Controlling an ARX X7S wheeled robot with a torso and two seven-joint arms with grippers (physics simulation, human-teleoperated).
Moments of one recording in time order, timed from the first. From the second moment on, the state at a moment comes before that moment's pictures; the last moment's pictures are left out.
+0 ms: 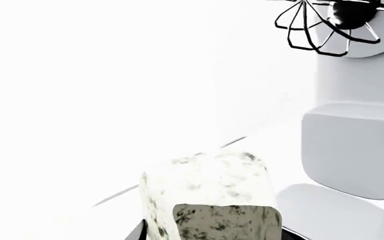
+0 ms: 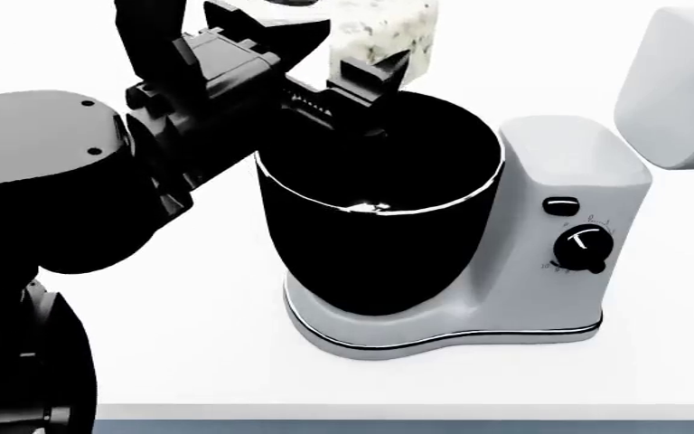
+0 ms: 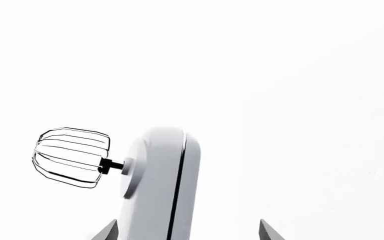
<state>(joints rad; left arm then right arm) -1.28 -0.25 0.13 0.38 -1.29 -1.36 -0.40 -0.59 1.33 2.80 -1.04 2.99 1.00 1.51</state>
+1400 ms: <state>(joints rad) -1.41 -0.33 0.31 0.25 -1.40 -1.40 -0.42 -0.42 1.35 2.61 -1.05 3.01 1.02 1.55</state>
